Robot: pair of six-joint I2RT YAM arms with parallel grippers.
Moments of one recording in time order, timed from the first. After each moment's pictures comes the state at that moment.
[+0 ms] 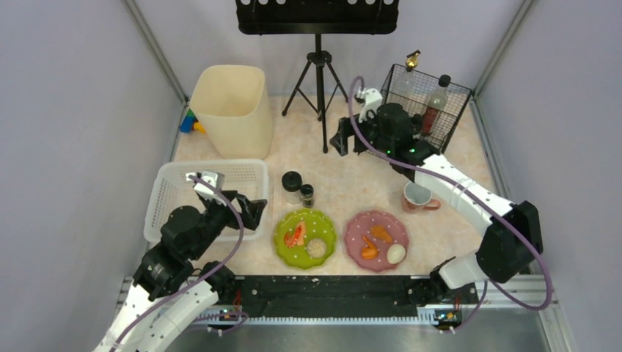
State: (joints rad) left arm -0.60 0.34 0.74 -0.61 -0.11 -0.29; right arm 0.55 1.41 1.19 -0.11 -0.12 0.19
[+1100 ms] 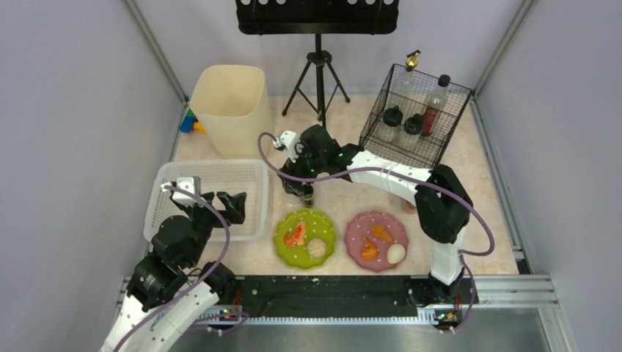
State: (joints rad) left arm -0.60 0.25 0.74 -0.66 -0.42 -0.34; right arm 0.86 1.89 1.49 -0.31 -0.29 -0.16
